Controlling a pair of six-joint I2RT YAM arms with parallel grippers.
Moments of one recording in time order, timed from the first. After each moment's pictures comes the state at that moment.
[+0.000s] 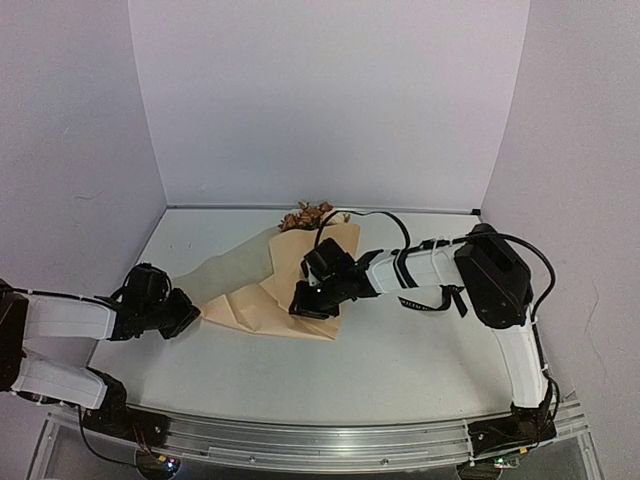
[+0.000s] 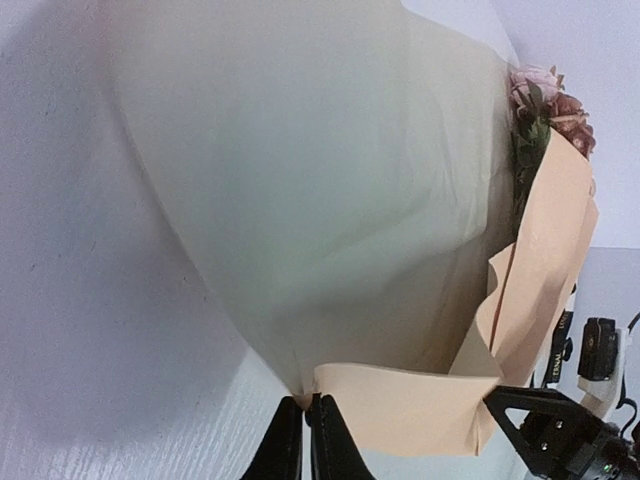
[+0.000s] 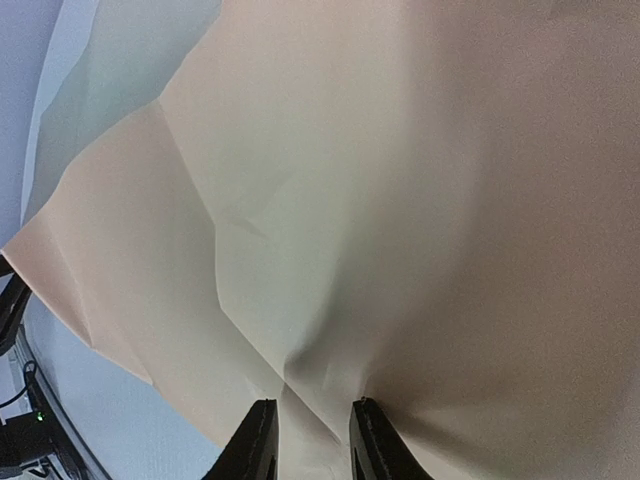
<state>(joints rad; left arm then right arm) -0.37 1.22 0.35 0.11 0.08 -1.04 0.90 2.23 1.56 -0.23 -0.18 0.77</state>
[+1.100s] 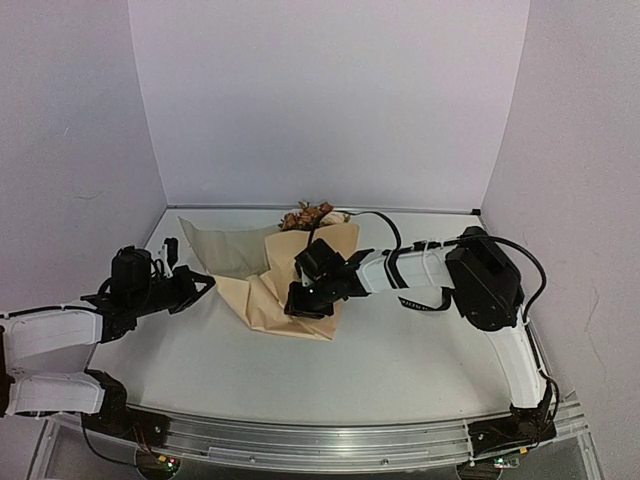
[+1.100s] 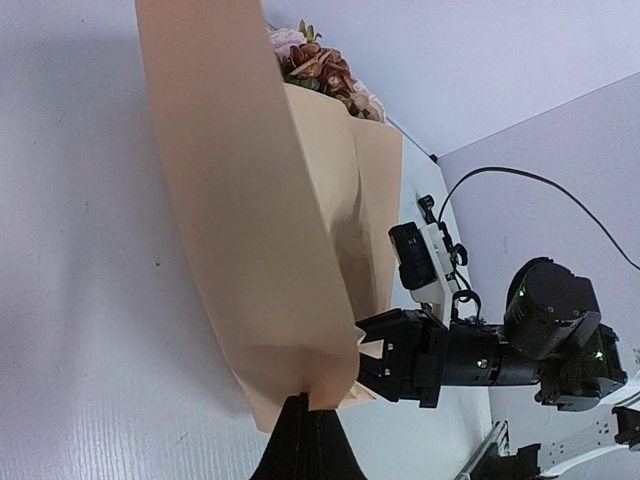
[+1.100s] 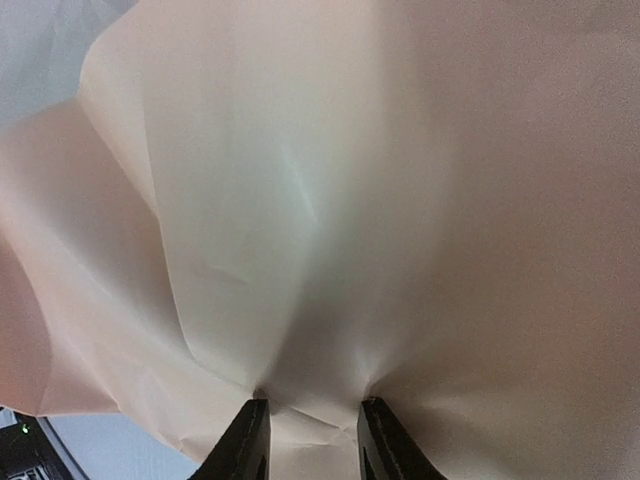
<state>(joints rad) -0.40 1.03 0.38 0.25 0.32 -0.81 0.92 2.29 1.66 -0.29 -0.13 0.76</state>
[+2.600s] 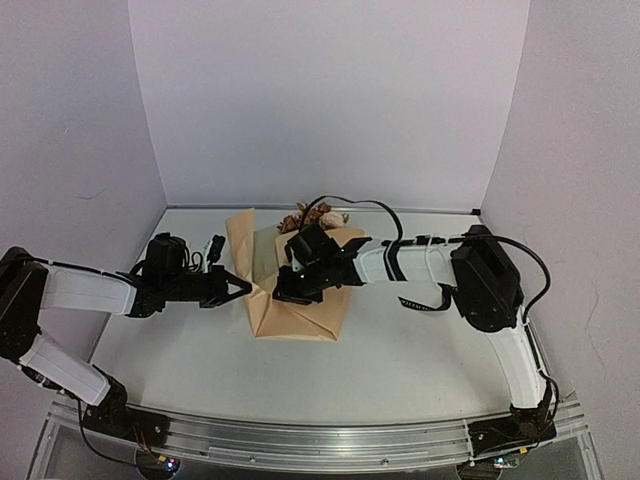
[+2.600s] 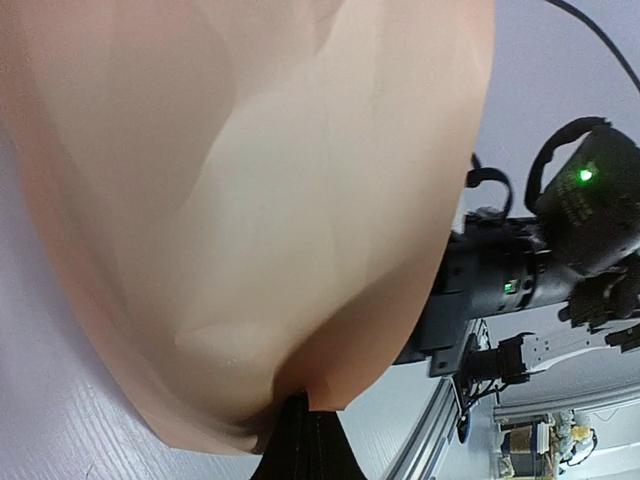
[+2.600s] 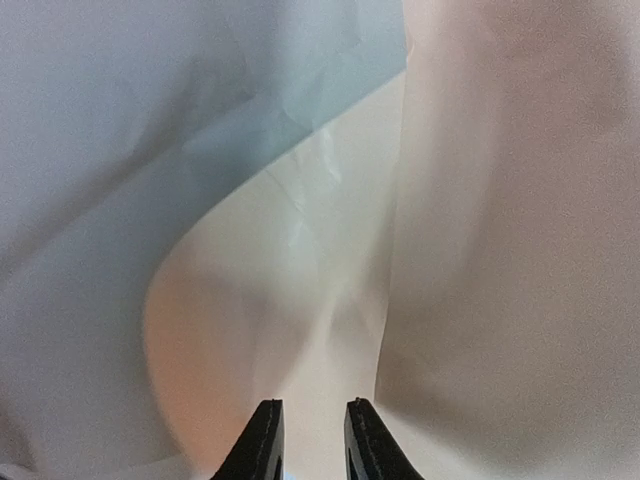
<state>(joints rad) -0.47 1.40 0.56 0.35 0.62 -0.69 0.94 2.29 1.78 -0.32 -0.15 0.77</state>
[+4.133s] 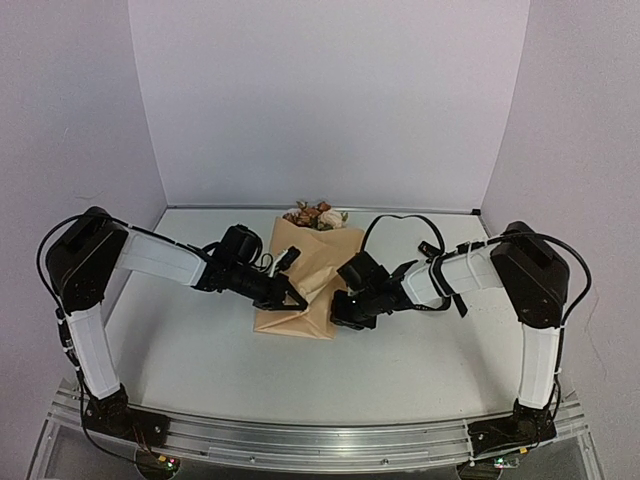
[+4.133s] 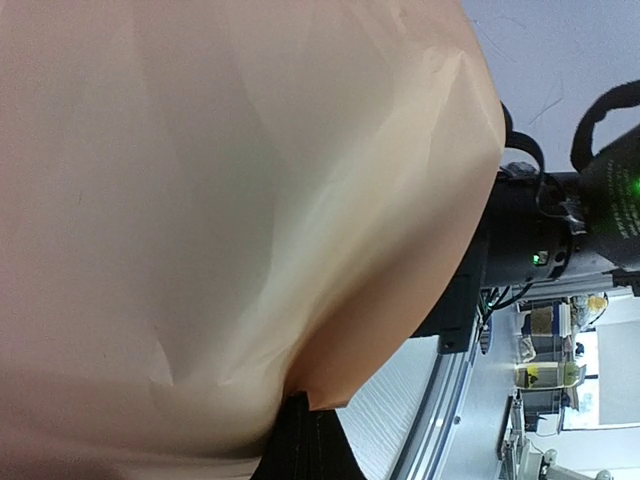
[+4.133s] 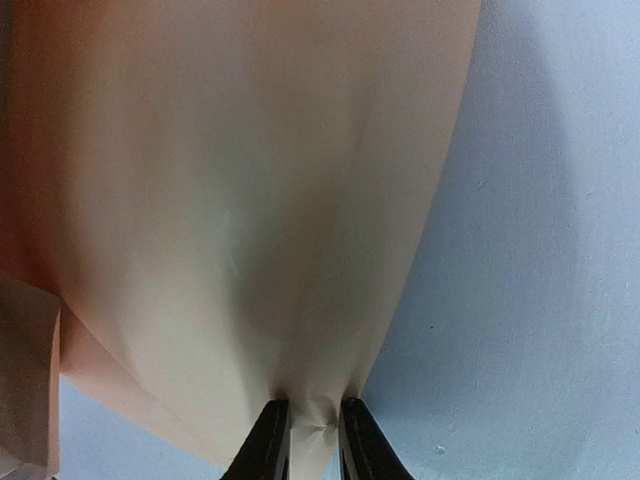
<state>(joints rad) -0.68 1.87 1.03 0.09 0.76 -0.47 0.87 2.01 1.21 -0.17 0.00 0.90</state>
